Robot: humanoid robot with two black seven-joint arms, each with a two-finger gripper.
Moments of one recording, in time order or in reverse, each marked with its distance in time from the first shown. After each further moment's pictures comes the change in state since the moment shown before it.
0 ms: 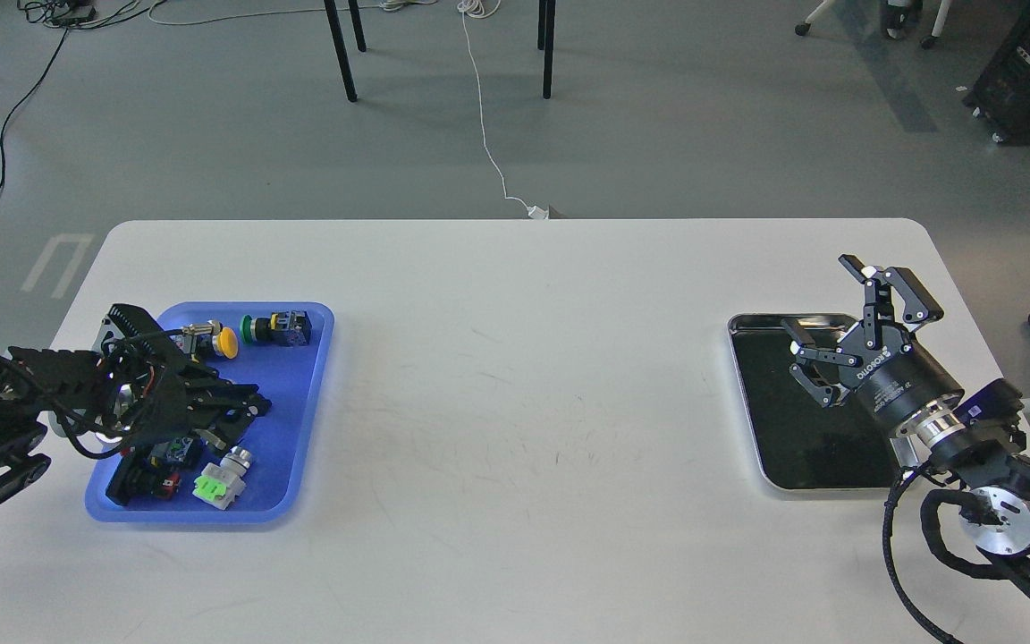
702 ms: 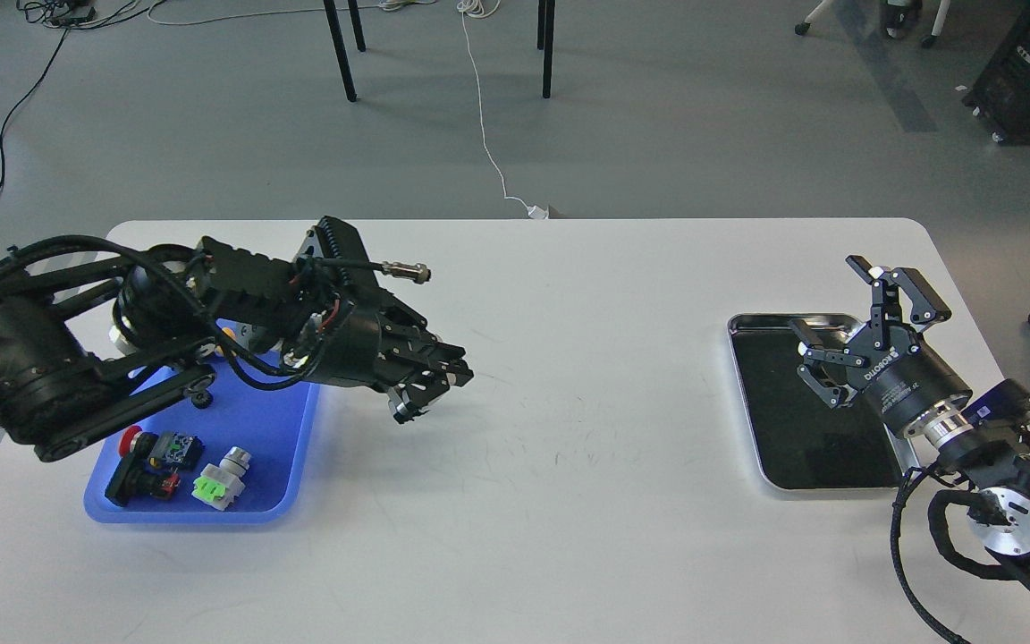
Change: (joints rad) left arm -0.321 -0.236 0.022 -0.375 -0.001 -0.330 0.000; right arm -0.002 -0.014 -0.003 -0.004 0.000 -0.002 0.000
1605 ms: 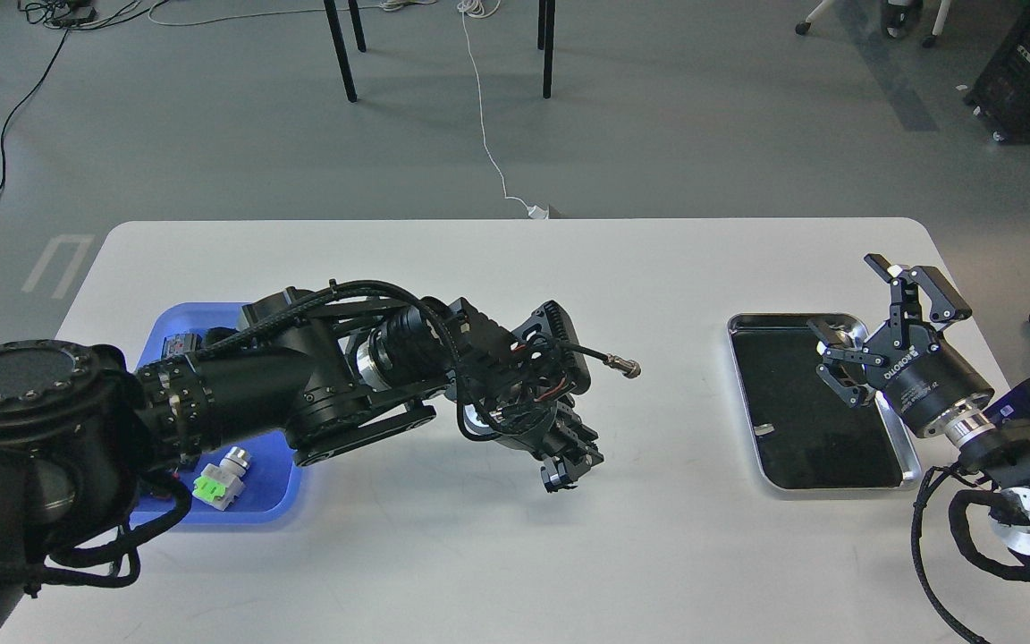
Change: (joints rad) left arm -0.083 -0.523 0.222 0.440 0.000 -0.015 0.000; right arm -0.008 -0.038 0.003 0.001 0.000 0.000 0.000
